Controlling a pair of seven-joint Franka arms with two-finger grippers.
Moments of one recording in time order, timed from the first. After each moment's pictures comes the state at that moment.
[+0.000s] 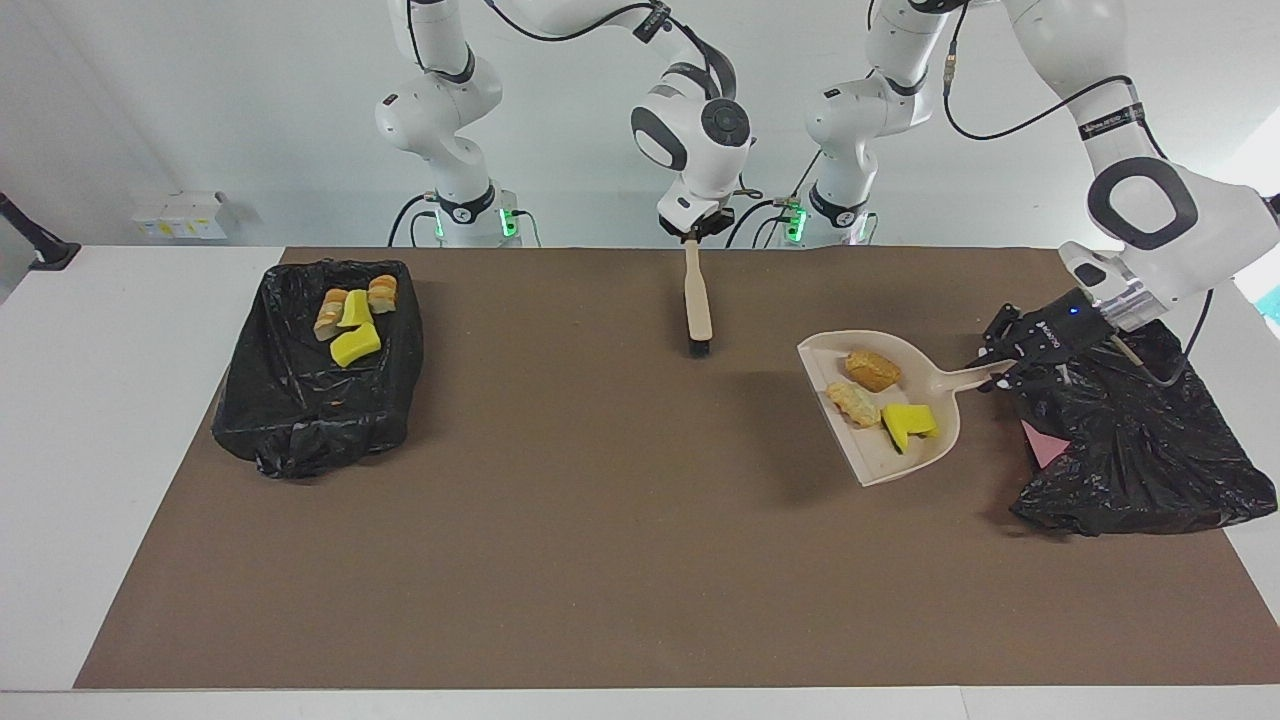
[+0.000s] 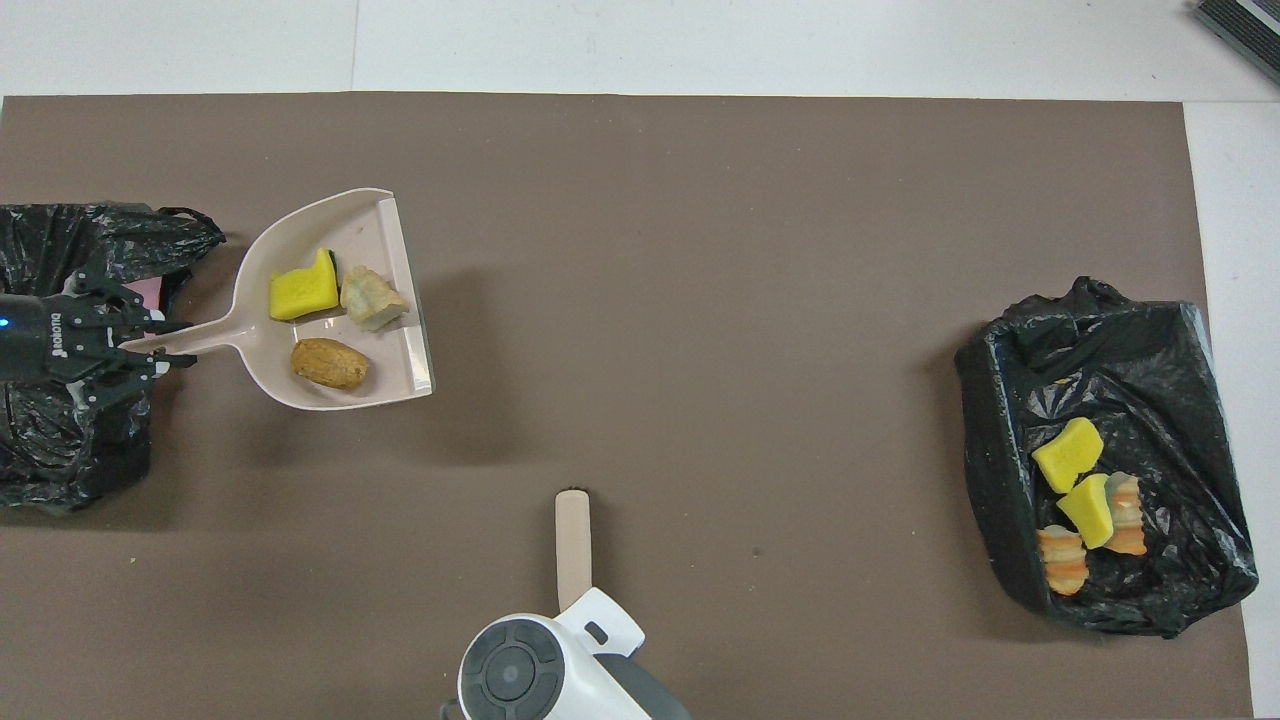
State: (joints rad) left arm 0.26 0.13 0.02 -1.91 -0.65 1.87 1.93; right arm 0.80 0.14 0.22 -2.09 0.26 1.98 0.86
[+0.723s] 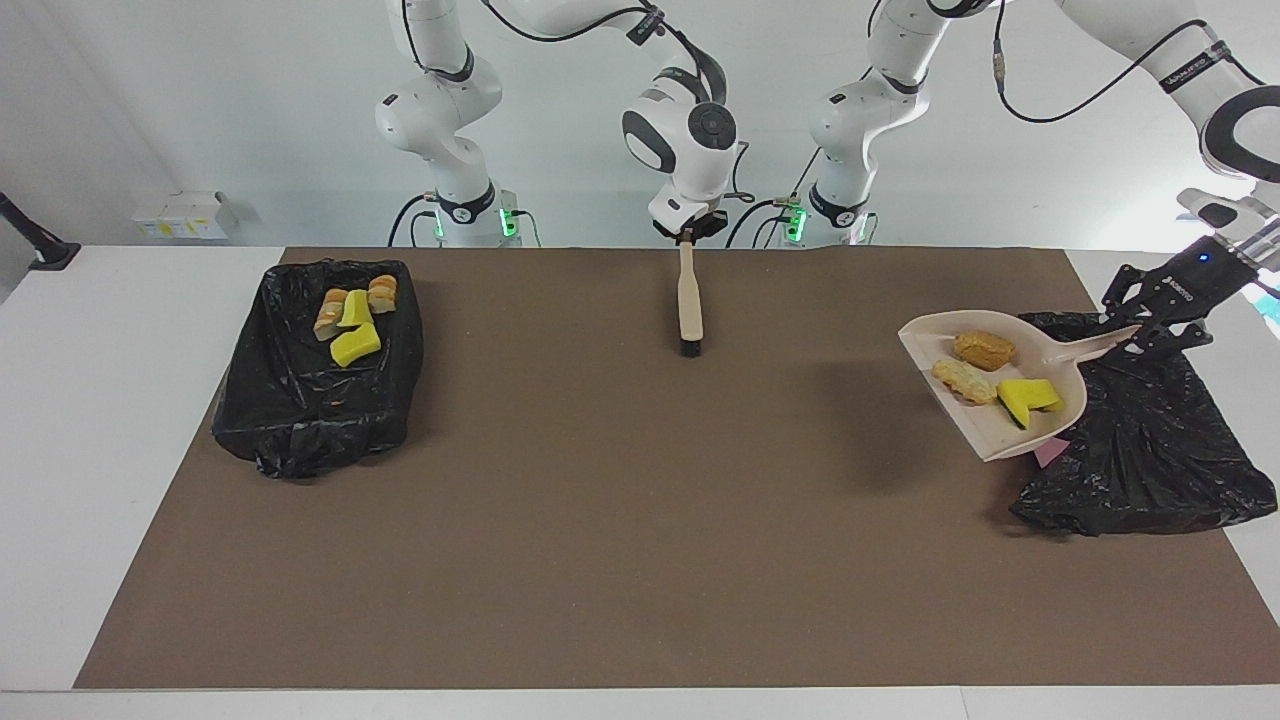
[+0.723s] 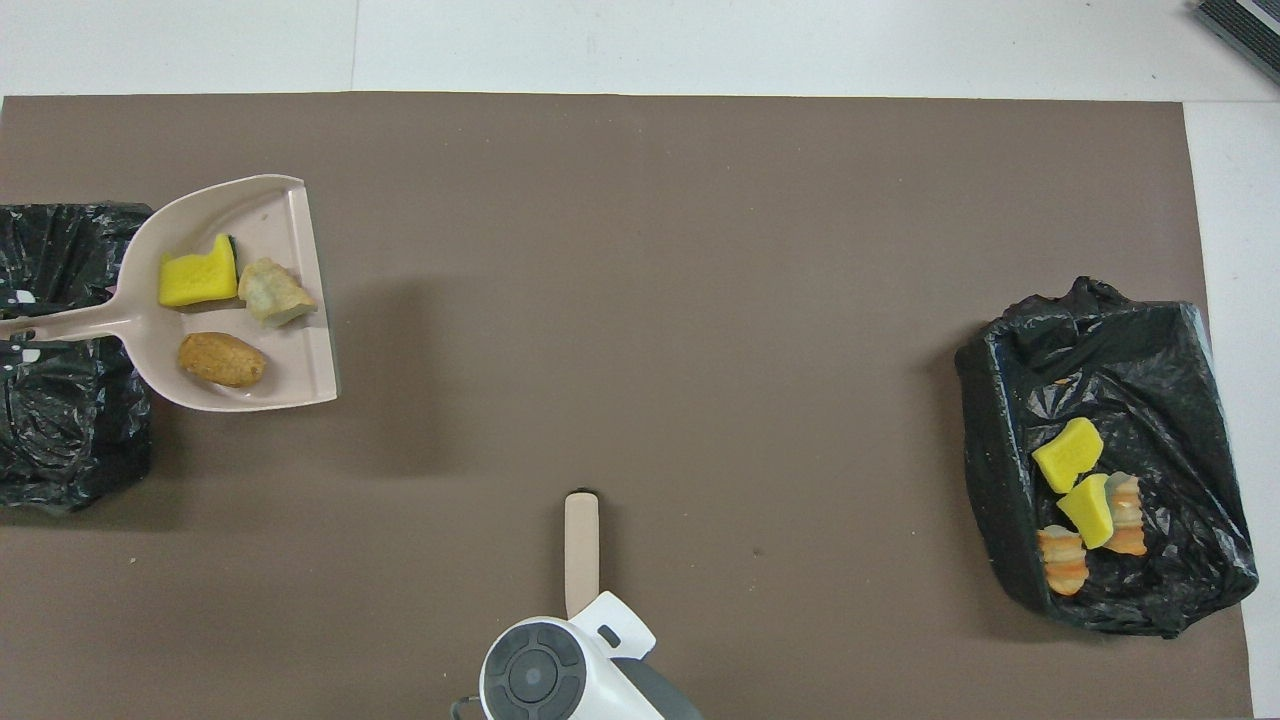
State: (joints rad) left arm 0.46 0.16 0.03 -1.68 -0.50 1.73 2.06; right arm 0.80 0.11 0.22 -2.15 0.28 2.04 0.86
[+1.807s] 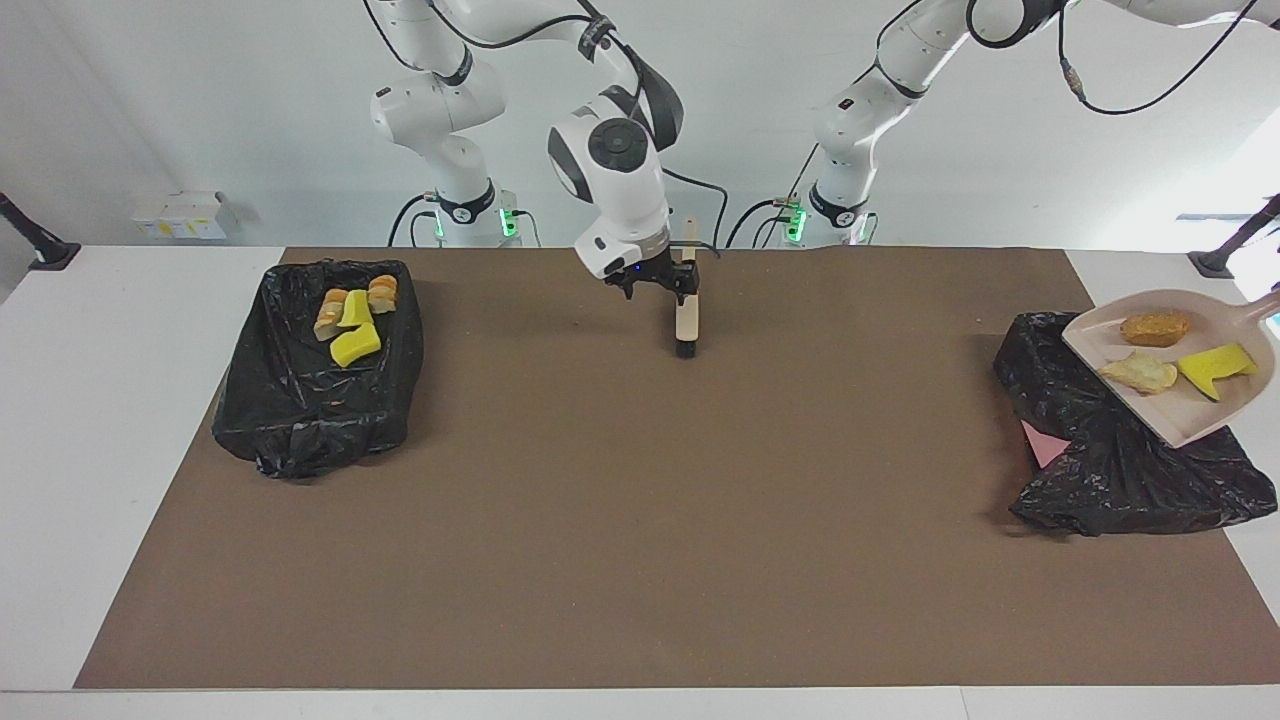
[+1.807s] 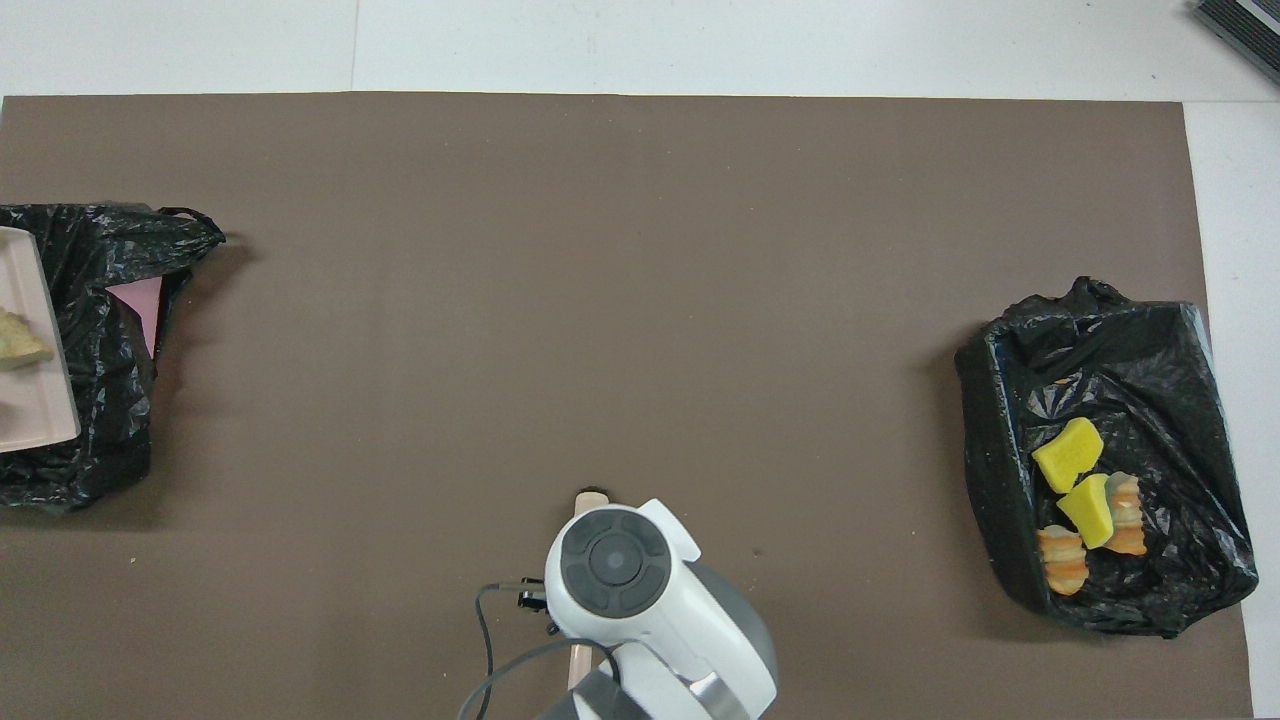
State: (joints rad) left arm 0.64 0.31 0.01 -1.30 -0.05 1.73 2.09; right arm 0.41 0.08 0.19 -2.00 0.20 2.06 0.80
